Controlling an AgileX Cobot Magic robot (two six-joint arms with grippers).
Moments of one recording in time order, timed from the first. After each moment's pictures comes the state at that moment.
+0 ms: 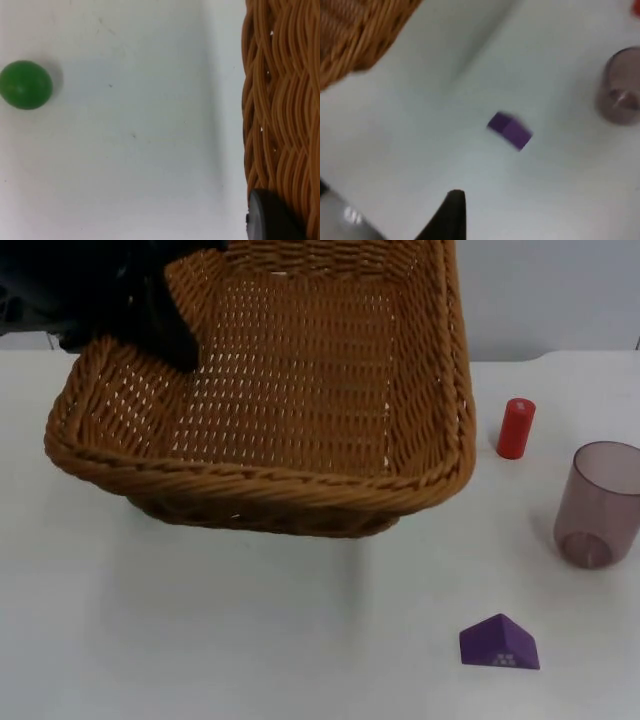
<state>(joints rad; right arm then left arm) 0.09 1.05 -0.92 0.45 1.10 -0.62 -0.31 1.50 -1.07 -0.44 0.69 -0.02</state>
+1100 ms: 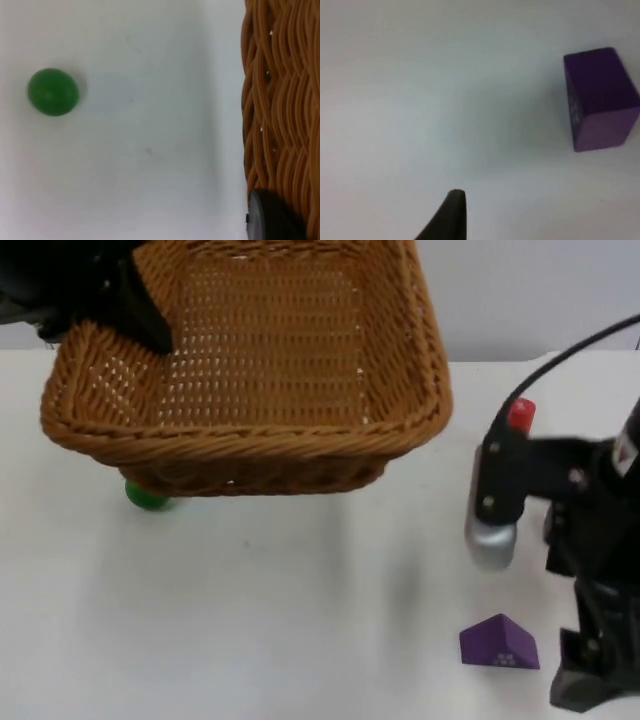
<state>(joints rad) 0.58 1.78 -0.92 0.03 0.69 -0.74 -0.24 1.50 -1.07 -0.45 0.67 -0.07</state>
